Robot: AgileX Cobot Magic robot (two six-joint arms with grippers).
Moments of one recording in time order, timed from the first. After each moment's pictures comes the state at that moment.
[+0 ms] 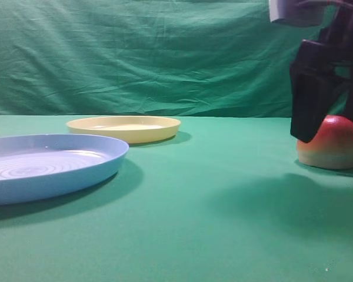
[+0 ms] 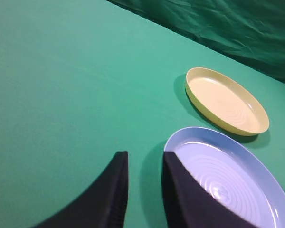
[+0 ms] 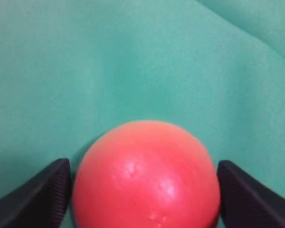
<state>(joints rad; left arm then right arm) 0.02 -0.01 0.02 -0.14 0.35 -0.12 0.34 1.74 -0.93 0.06 0.54 -0.25</state>
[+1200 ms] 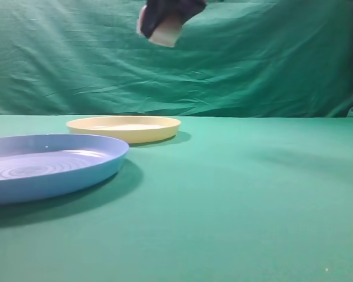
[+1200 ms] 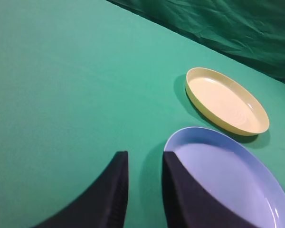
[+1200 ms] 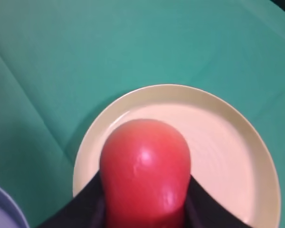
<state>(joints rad) 0.02 -0.01 0.02 -0.14 0.35 -0.12 0.67 2.20 -1.85 0.12 0.55 -0.28</state>
